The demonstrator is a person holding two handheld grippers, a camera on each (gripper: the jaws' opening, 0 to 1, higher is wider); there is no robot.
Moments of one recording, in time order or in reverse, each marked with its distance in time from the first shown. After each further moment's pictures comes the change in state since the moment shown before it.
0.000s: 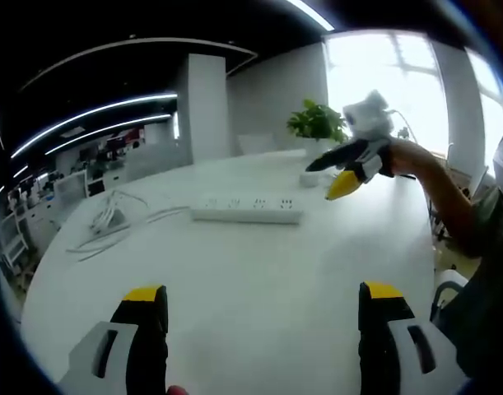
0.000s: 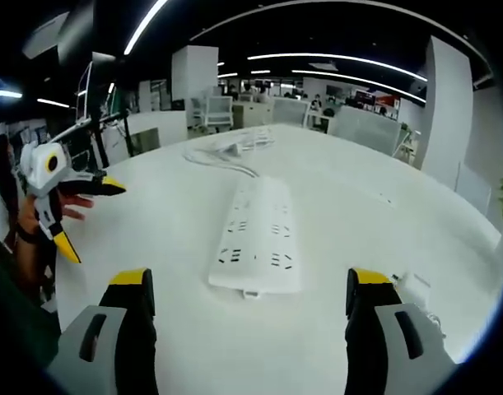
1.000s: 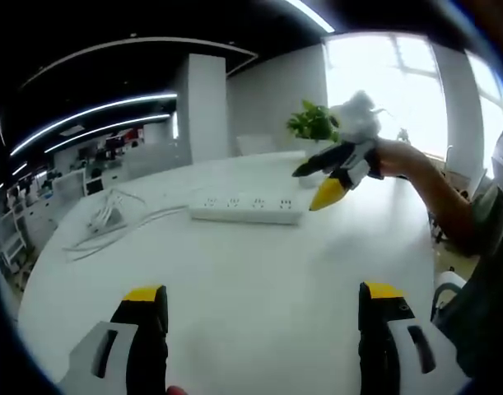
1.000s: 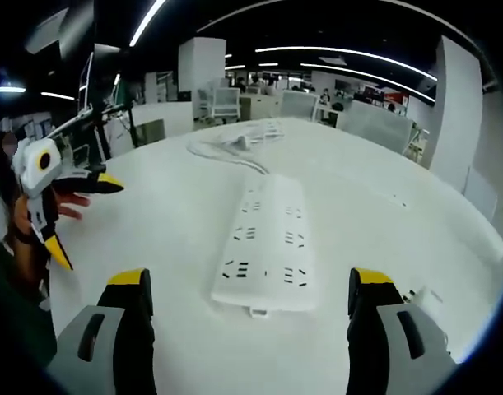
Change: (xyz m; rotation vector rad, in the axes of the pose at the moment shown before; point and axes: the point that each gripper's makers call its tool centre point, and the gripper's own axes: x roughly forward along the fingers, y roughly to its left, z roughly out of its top) left arm 0.003 -0.001 -0.001 -0.007 -0.006 -0.011; right arm 0.026 0.005 0.003 -0.033 0.045 0.021
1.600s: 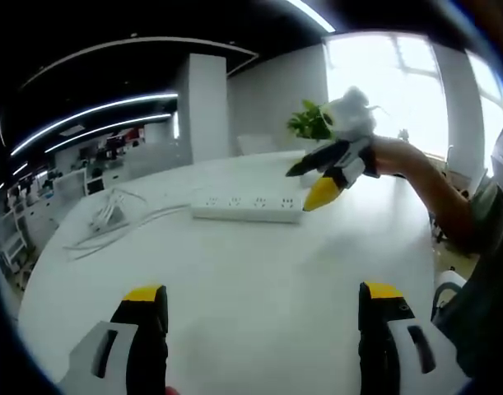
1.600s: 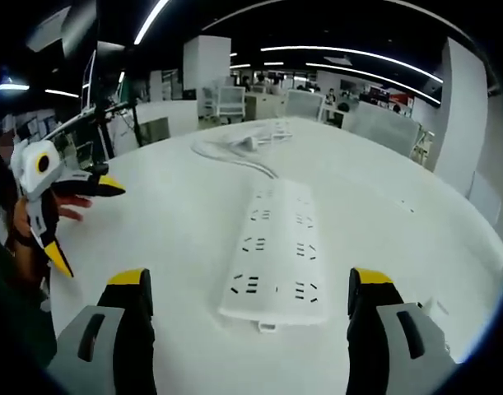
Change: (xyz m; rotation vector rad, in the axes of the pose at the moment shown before) left arm -0.004 0.002 -0.003 -0.003 0.000 0.005; right arm 0.012 0.011 0.010 -0.017 0.009 0.023
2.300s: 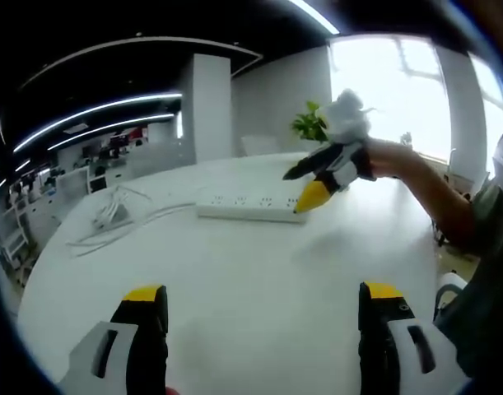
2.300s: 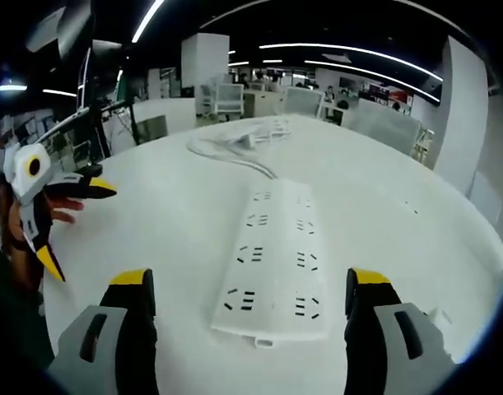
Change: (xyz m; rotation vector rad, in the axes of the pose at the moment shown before) left arm -0.002 0.007 -0.001 -0.013 -0.007 0.010; right arm 0.017 -0.004 0.004 0.004 0.015 -0.005
